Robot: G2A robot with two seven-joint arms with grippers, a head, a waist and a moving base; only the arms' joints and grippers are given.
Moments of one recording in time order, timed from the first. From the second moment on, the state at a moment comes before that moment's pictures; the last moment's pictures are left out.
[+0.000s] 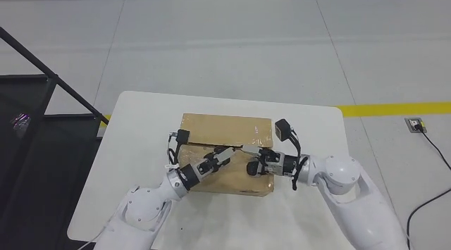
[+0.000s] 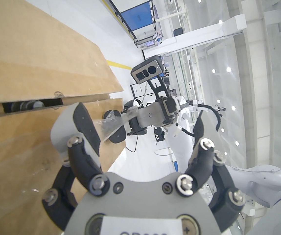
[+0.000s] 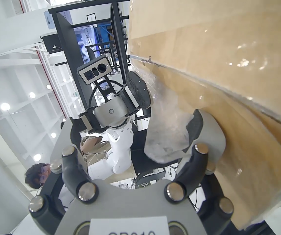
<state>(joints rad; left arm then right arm) 1.09 -1.25 -1.21 -1.58 -0.05 -0.33 -0.60 -0.89 -1.19 1.18 -1.49 0.27 0.17 0.96</state>
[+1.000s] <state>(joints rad) 1.04 -1.25 -1.21 -1.50 -0.02 -0.33 -0.54 -0.90 -1.17 1.19 -1.48 0.30 0.17 0.99</state>
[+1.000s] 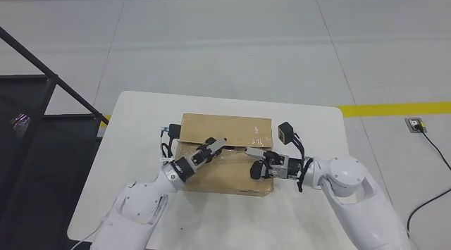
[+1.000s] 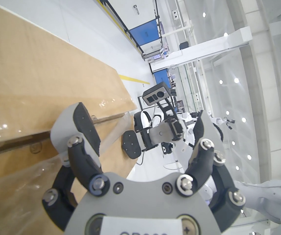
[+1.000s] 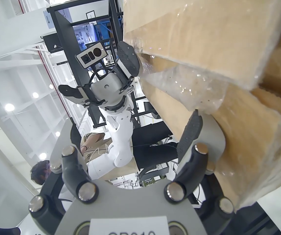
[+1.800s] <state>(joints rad) 1.03 -1.24 -1.22 -1.50 -0.01 -0.33 -0.55 -0.87 -1.17 1.15 -1.46 0.30 0.19 0.98</state>
